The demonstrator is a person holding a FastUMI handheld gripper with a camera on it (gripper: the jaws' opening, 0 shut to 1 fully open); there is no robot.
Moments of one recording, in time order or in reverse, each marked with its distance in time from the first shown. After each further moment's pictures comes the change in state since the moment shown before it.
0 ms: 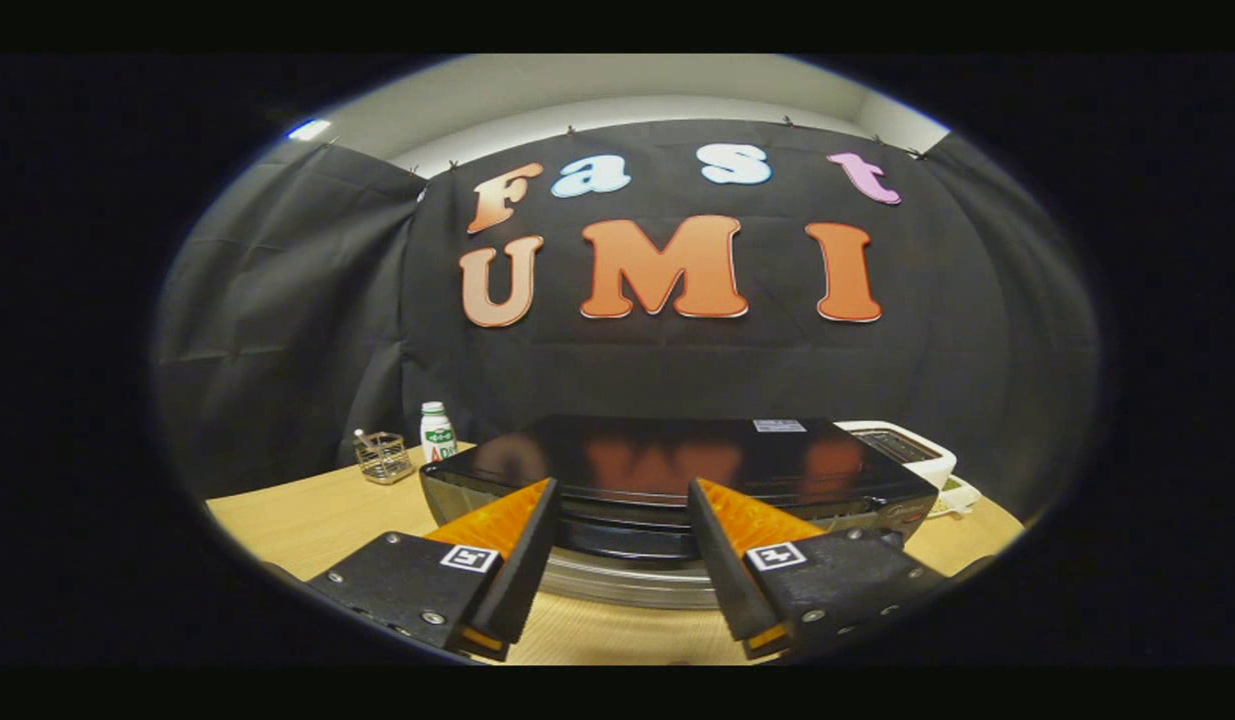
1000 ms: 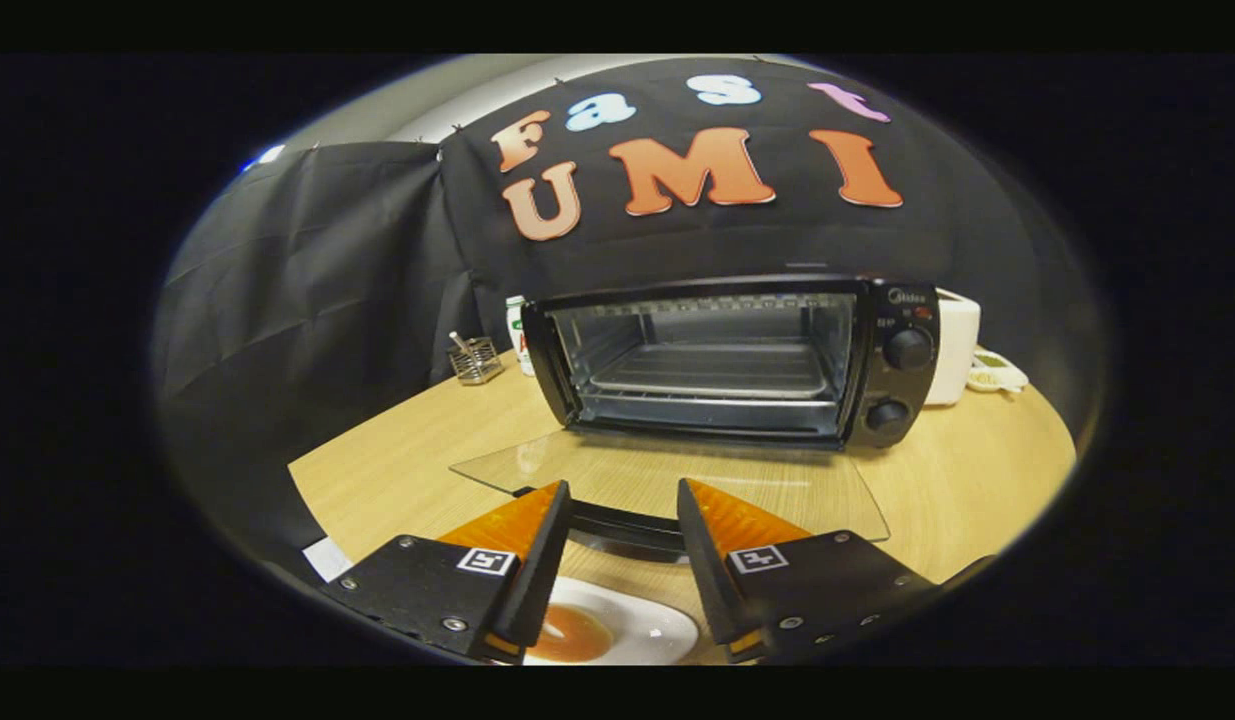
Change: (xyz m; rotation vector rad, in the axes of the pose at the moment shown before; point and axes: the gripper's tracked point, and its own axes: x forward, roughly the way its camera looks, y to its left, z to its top) arm -0.106 0.011 -0.135 0.078 0.356 0.156
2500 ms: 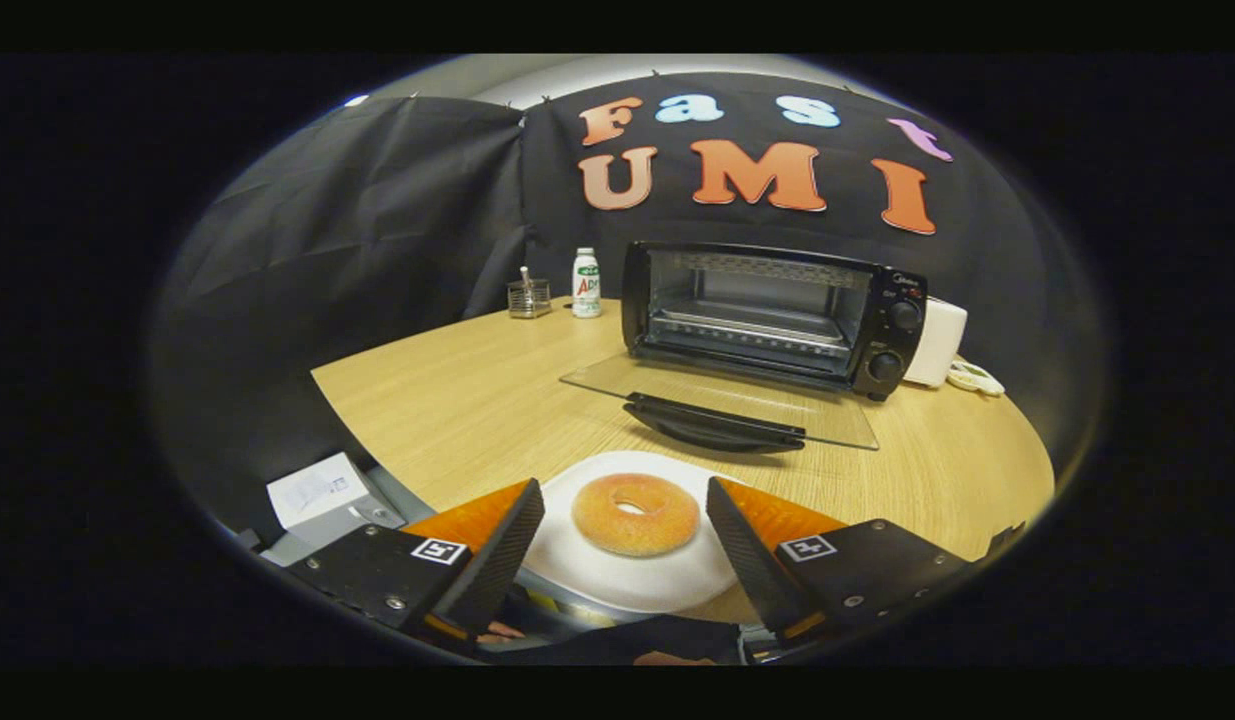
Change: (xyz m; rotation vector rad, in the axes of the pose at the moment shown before) arm -0.084 0.056 -0.096 -0.223 0.049 0.008
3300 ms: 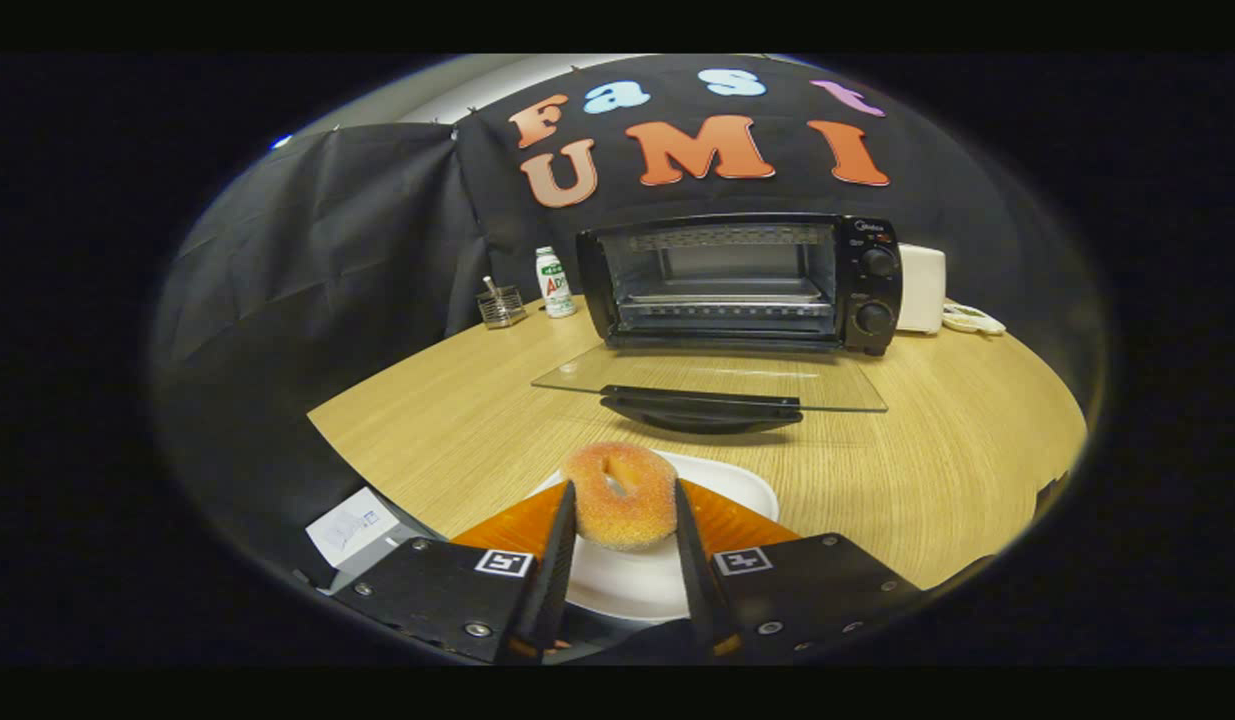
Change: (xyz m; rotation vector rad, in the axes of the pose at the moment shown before) arm 0.003 -0.007 0.009 0.236 0.002 0.023
